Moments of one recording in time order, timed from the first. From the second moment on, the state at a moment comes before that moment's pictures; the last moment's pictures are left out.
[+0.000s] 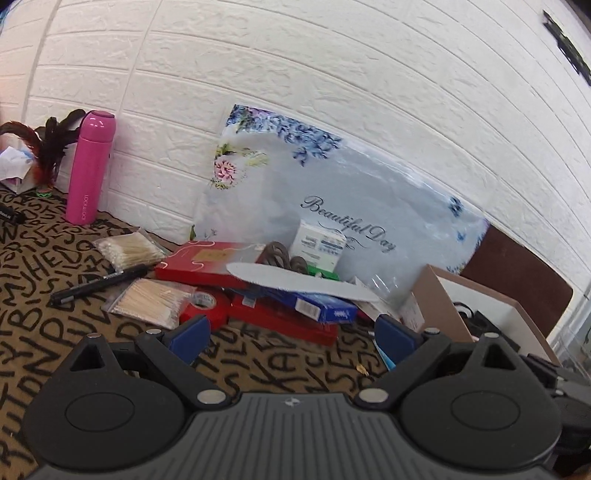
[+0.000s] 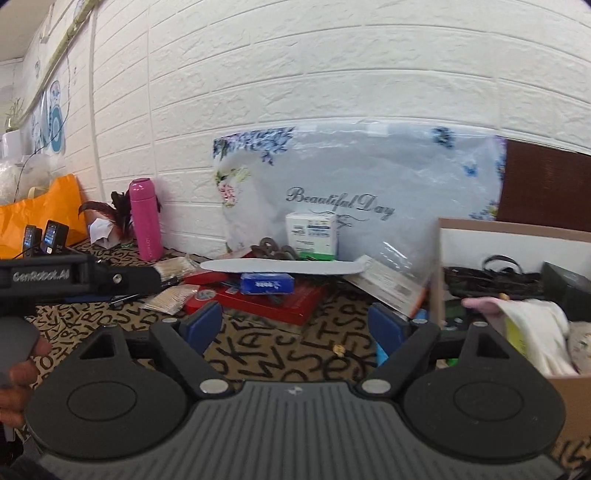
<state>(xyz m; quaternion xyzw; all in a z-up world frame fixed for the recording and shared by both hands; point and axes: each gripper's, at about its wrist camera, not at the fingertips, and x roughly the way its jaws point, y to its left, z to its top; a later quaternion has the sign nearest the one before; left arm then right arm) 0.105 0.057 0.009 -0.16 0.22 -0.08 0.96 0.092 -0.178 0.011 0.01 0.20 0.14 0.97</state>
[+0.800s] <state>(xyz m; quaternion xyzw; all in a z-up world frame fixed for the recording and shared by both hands) 0.251 0.077 -0.039 -0.26 0.30 -0.10 0.91 0.234 -0.121 -0.037 -0.01 0.26 0.18 0.95</state>
